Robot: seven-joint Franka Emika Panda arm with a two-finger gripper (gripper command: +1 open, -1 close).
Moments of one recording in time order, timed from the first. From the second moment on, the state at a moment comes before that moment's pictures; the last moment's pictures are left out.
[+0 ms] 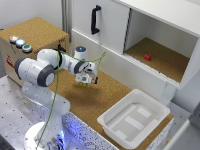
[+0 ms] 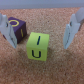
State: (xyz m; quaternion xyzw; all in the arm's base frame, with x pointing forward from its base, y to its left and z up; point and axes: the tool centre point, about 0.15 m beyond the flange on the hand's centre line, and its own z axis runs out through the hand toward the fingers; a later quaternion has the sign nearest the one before) arm 0.379 0.072 0.219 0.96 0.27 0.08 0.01
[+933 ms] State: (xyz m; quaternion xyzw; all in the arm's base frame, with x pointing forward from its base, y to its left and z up) arm 0.402 0.050 0.232 0.97 0.22 0.09 0.01
